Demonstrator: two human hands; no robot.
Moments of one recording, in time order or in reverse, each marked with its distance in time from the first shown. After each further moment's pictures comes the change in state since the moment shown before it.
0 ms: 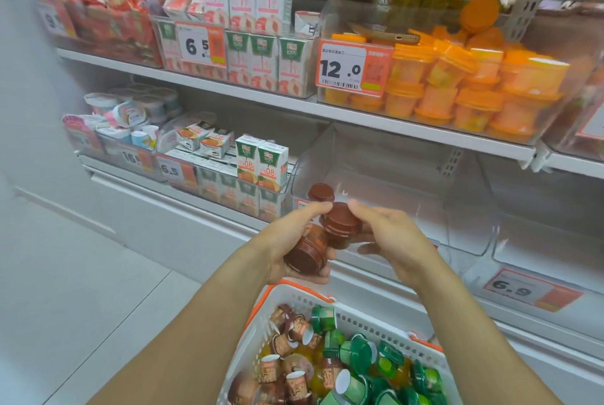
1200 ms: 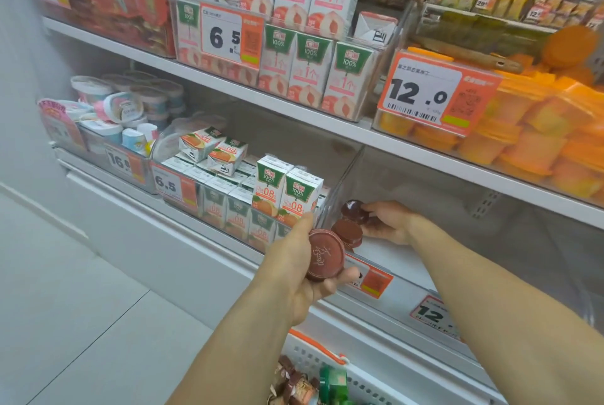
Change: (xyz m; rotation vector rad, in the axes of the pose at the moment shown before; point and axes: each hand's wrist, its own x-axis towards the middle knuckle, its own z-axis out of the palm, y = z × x) left_hand 0.033 0.029 -0.040 -0.670 0.206 0.059; right_hand 0.277 0.030 -0.004 -0.011 0.022 0.326
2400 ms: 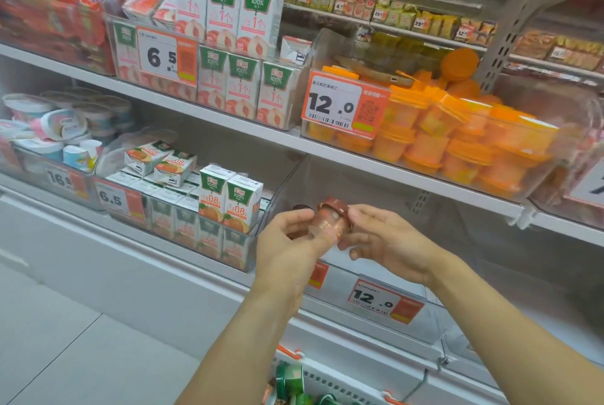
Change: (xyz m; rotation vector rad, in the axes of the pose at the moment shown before) left_hand -0.003 -0.045 0.056 0.250 -0.033 0.520; right_hand -0.210 0.007 -0.052 0.052 -0.368 -0.431
